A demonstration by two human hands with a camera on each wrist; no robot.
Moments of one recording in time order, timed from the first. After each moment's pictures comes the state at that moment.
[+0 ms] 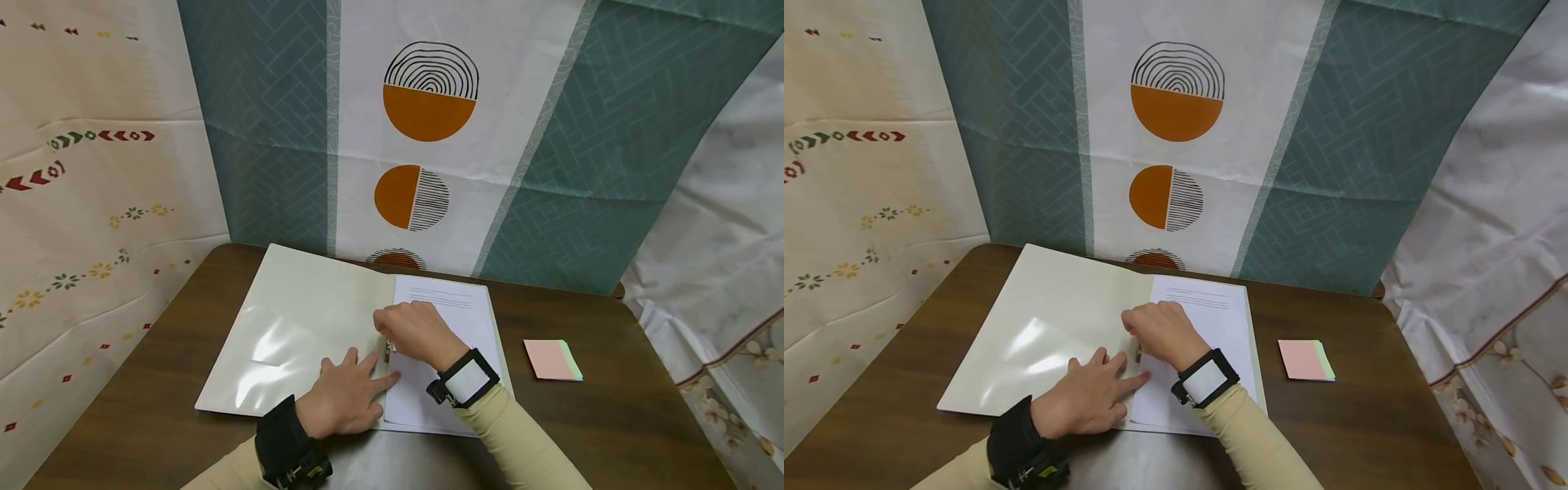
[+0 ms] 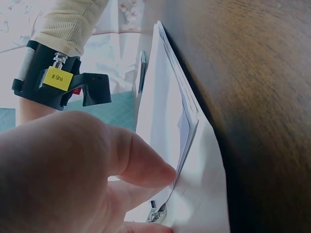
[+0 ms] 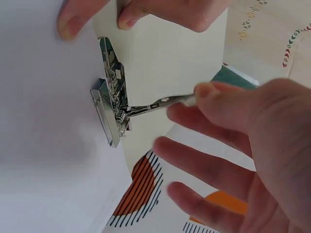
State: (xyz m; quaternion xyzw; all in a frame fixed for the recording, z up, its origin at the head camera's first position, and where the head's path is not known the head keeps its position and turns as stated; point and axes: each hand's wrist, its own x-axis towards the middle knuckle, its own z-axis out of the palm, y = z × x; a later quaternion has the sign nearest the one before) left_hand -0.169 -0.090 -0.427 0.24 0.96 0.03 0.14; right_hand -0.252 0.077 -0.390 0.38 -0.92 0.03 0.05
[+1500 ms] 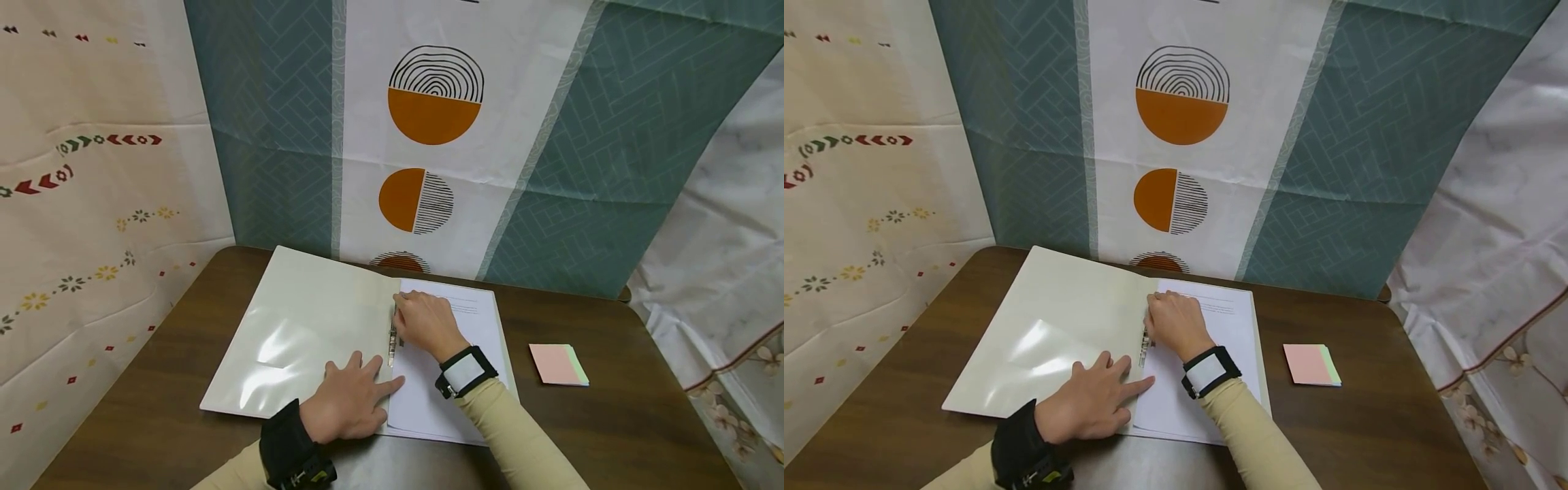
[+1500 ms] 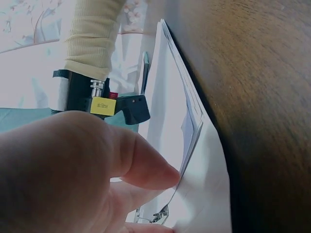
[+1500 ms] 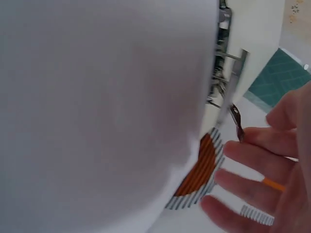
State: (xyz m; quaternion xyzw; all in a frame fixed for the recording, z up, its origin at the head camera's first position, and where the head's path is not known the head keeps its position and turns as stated) left_hand -0.168 -0.091 -0.426 0.24 0.96 0.02 0.14; right_hand -0.282 0.086 -0.426 0.28 -0.94 0.01 0.18
